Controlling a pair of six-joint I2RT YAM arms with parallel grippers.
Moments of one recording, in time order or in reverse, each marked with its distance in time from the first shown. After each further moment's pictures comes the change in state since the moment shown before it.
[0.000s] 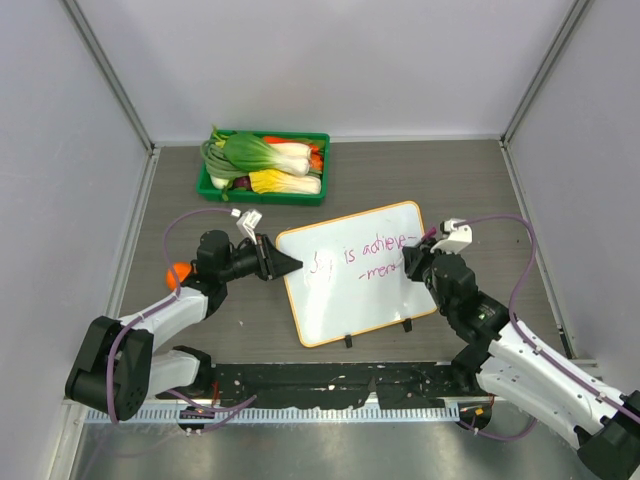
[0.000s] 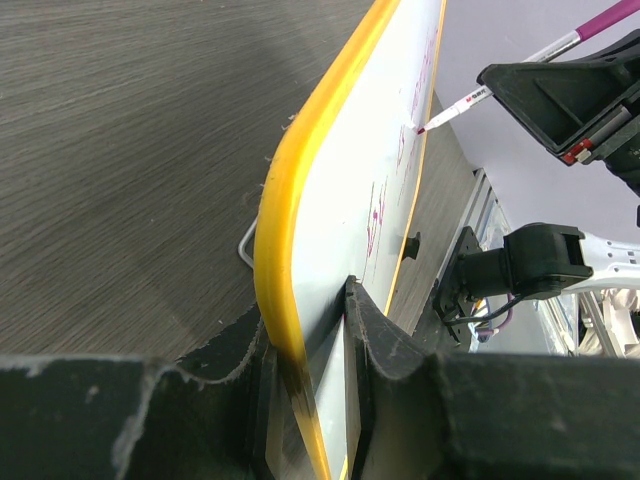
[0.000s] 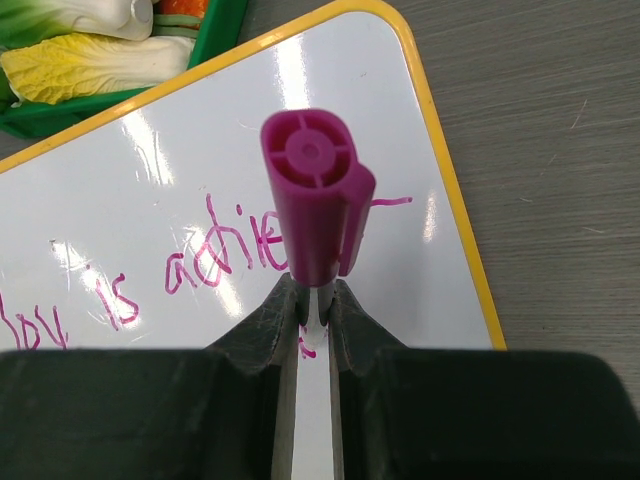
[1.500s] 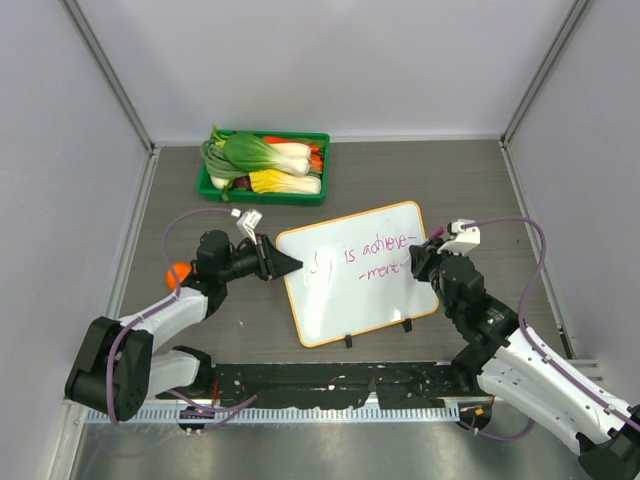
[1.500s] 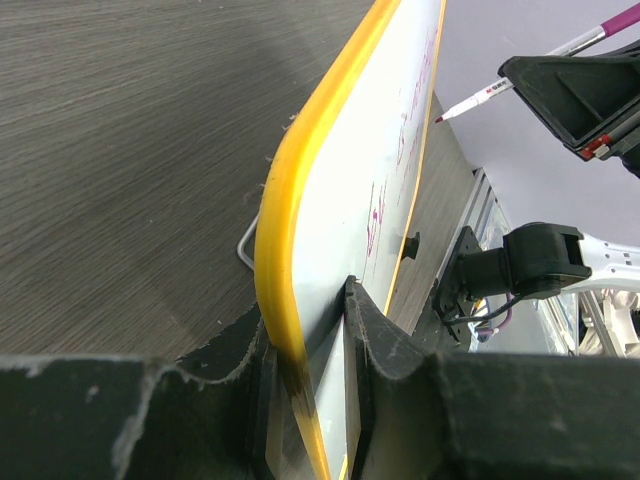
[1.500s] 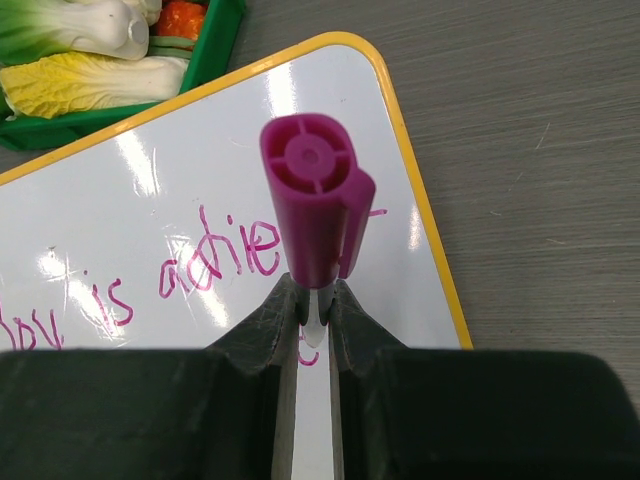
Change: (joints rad) left arm 0.000 -0.003 0.000 0.000 0.000 0.001; right arm -0.001 -0.068 0.019 -0.060 0.027 -0.035
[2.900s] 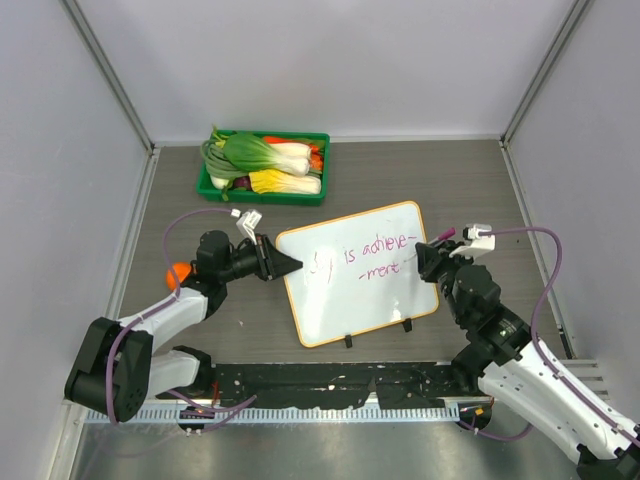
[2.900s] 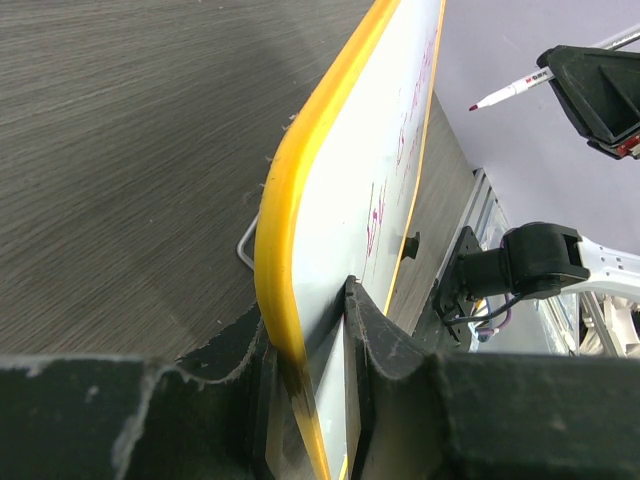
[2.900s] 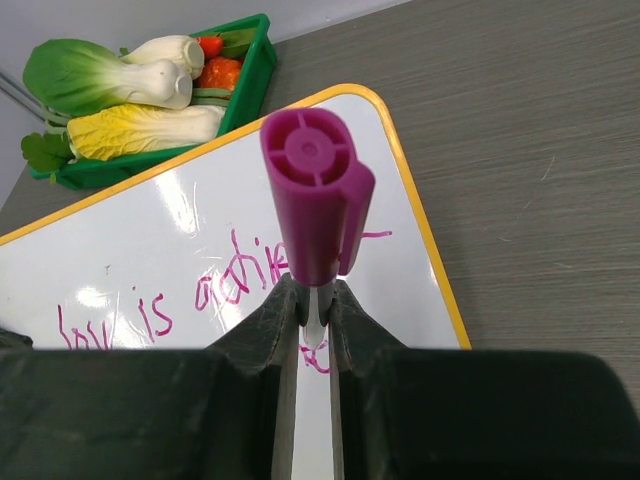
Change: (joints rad) left arm 0.000 -0.004 -0.002 0.000 -0.001 0.000; right arm -0.006 -0.126 -0.013 0.001 -0.002 -0.003
